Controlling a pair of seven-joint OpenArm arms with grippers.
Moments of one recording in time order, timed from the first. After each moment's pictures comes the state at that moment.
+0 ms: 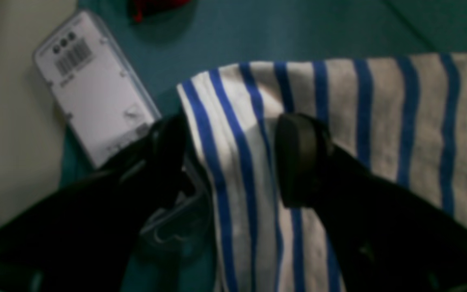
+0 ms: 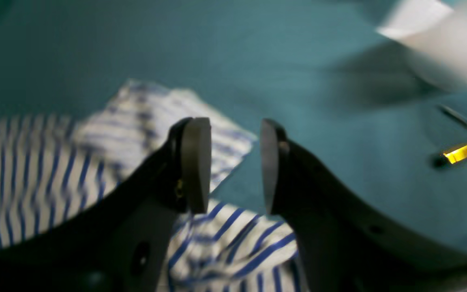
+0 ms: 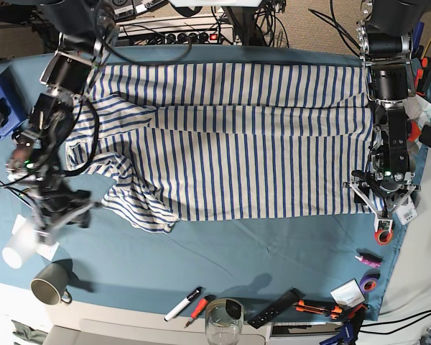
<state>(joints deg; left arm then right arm) -16.9 -15.5 -6.7 67.3 -0.7 -8.1 40.8 19.2 14.3 24.4 89.9 17.7 17.0 -64.3</state>
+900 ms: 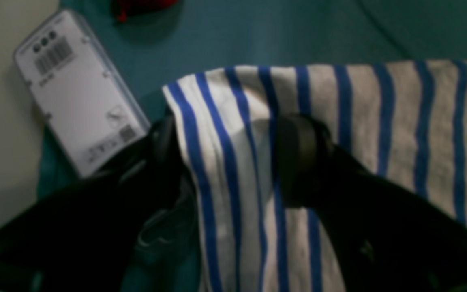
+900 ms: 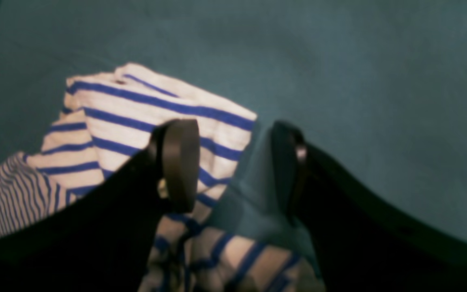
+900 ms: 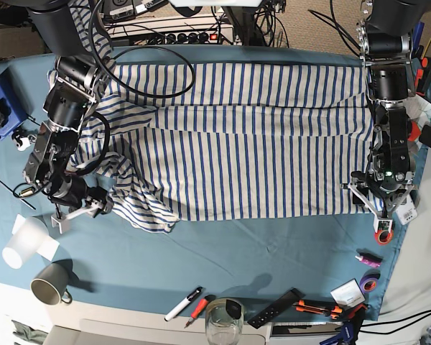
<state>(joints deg) -16.9 -15.5 -6.7 67.3 -3.8 -8.0 40.8 29.1 14.2 28.5 52.7 20.7 19.4 -56.9</state>
